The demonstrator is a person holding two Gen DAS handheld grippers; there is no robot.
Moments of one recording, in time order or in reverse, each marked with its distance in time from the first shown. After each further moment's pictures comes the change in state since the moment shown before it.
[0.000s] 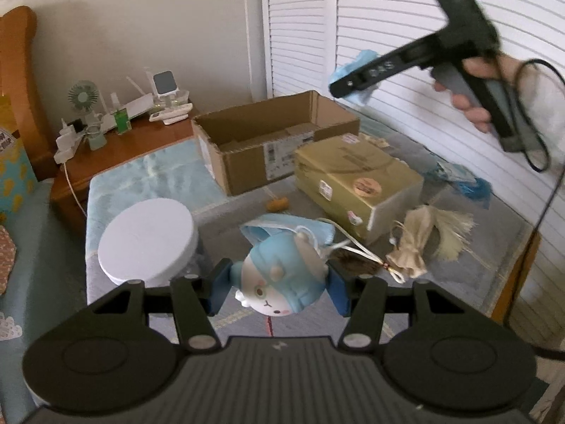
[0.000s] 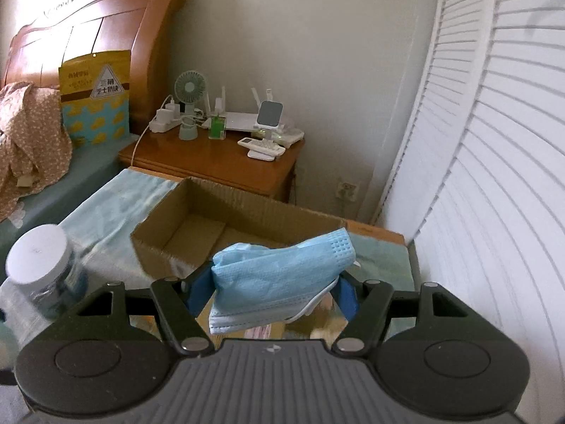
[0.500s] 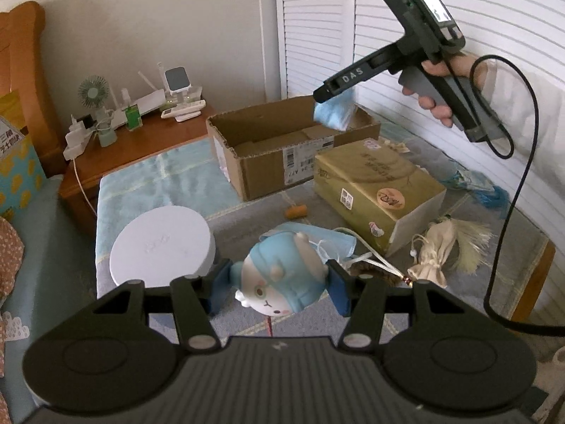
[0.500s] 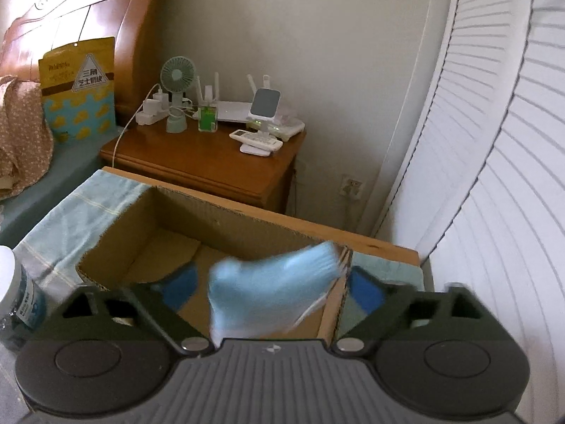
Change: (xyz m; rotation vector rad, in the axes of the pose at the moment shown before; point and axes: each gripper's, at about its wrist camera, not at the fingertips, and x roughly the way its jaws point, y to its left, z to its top) left arm 0.011 0.007 0.012 -0.012 0.017 0.035; right arm 0.072 -0.018 0.022 0.007 0.035 0.013
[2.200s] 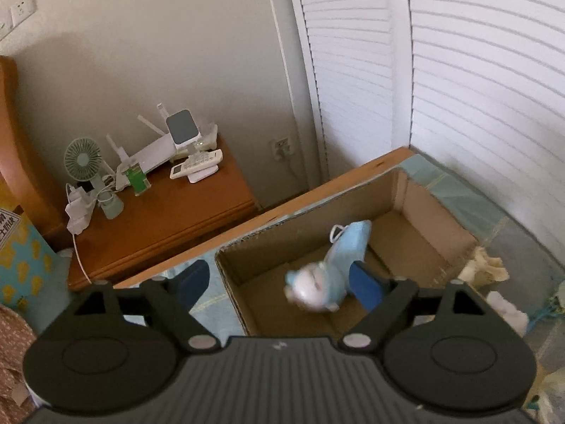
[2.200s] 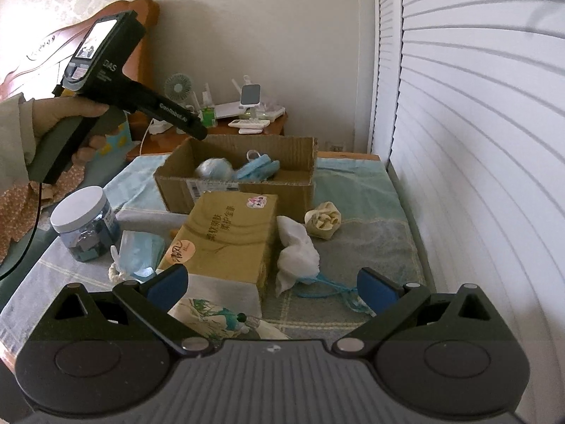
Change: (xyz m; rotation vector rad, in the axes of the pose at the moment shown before) left arm 0.127 0.002 0.162 0.078 0.011 0.132; right arm -0.161 0.011 -0.154 0.202 -0.051 0.018
